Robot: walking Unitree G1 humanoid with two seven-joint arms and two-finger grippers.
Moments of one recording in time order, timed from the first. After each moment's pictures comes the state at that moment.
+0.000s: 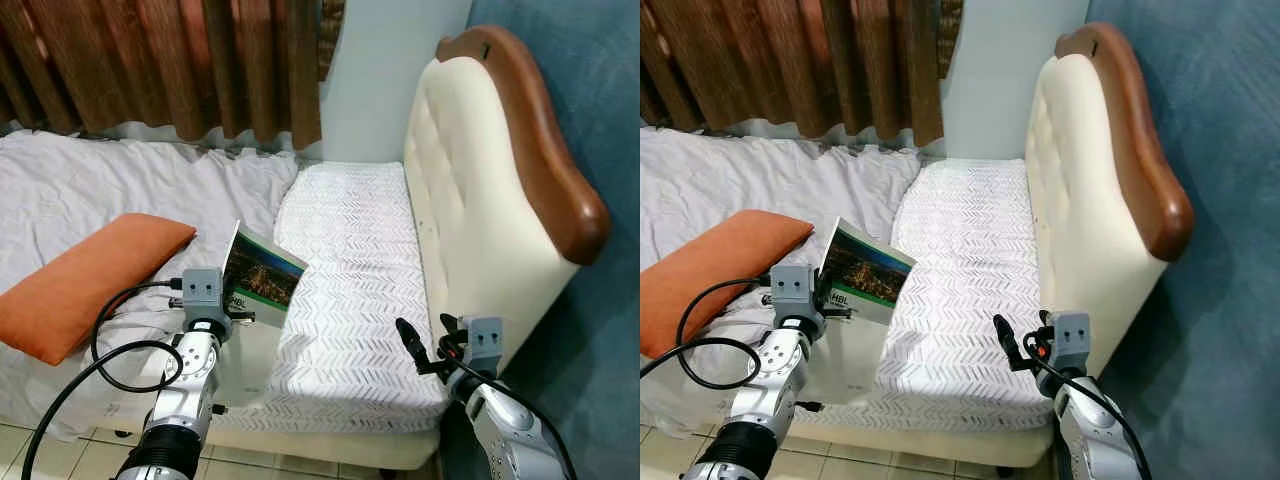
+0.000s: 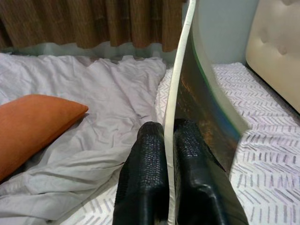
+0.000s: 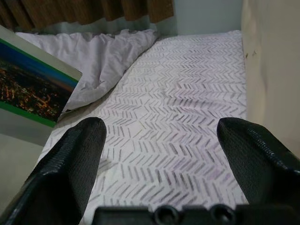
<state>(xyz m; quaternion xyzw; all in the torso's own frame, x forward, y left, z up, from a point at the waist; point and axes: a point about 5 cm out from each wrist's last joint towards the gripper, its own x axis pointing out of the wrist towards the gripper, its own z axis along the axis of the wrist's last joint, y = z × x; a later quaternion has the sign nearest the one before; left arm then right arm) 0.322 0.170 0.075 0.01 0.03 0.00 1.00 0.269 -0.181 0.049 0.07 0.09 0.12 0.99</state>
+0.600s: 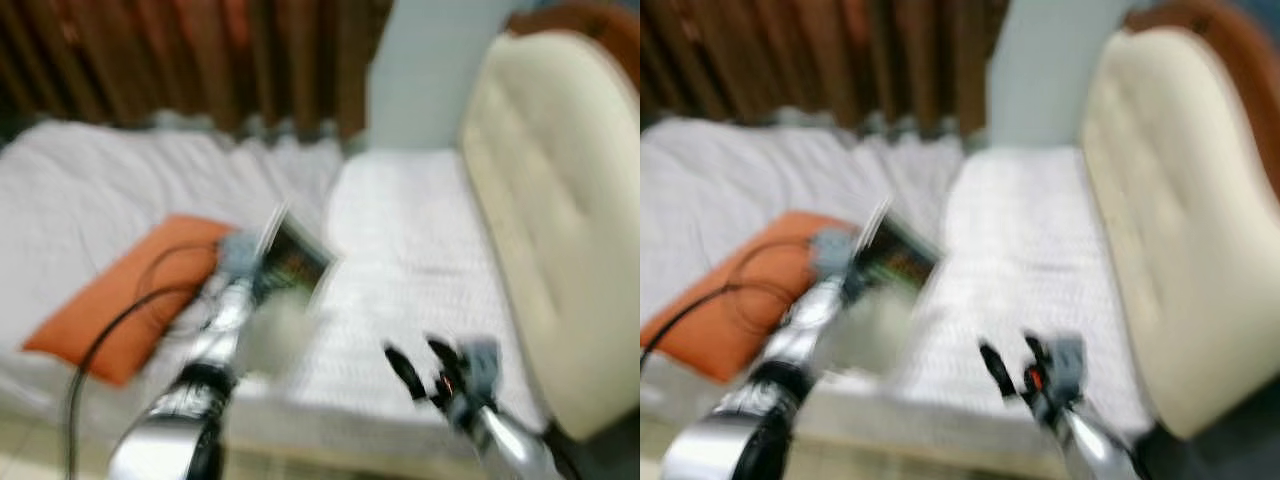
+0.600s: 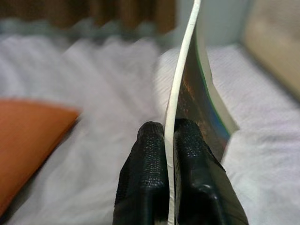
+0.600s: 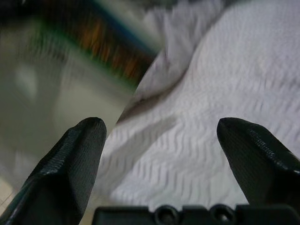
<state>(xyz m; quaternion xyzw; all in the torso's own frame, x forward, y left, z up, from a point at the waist) 0.374 0.106 0.115 -0.03 0.06 -0.10 0.99 0.228 -0.172 0.046 0.09 0.13 0.18 0.97</state>
